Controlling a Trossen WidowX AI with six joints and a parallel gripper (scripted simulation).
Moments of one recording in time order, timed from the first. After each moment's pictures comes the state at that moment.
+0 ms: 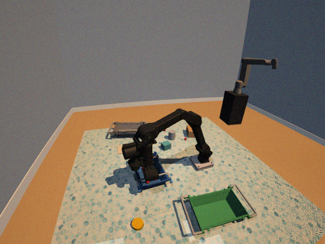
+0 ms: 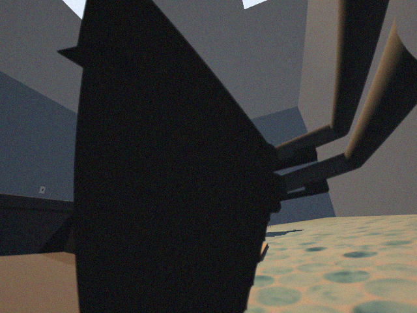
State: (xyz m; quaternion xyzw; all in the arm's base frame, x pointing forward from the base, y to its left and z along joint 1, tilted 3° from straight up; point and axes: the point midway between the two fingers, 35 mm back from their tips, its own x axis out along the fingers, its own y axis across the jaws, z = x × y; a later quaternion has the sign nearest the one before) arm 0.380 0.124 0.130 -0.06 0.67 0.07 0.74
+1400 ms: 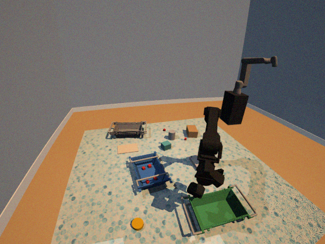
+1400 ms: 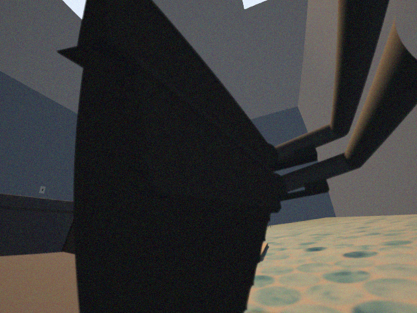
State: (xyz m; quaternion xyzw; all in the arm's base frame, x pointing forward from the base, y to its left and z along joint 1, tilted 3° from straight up) arm 0.159 0.272 0.138 -0.67 0.24 0.64 0.28
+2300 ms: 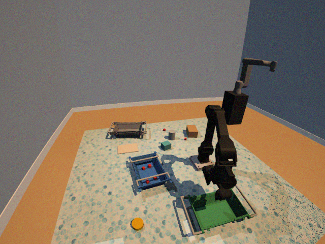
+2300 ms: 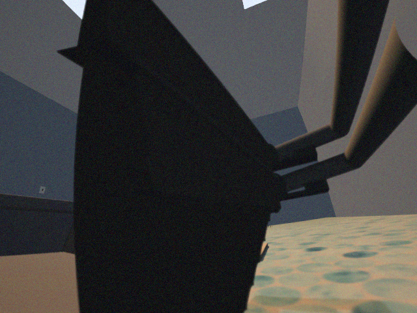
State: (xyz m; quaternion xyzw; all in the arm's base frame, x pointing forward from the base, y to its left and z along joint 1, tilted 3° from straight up) arm 0.083 0.274 0.089 -0.73 -0.02 0.69 0.02
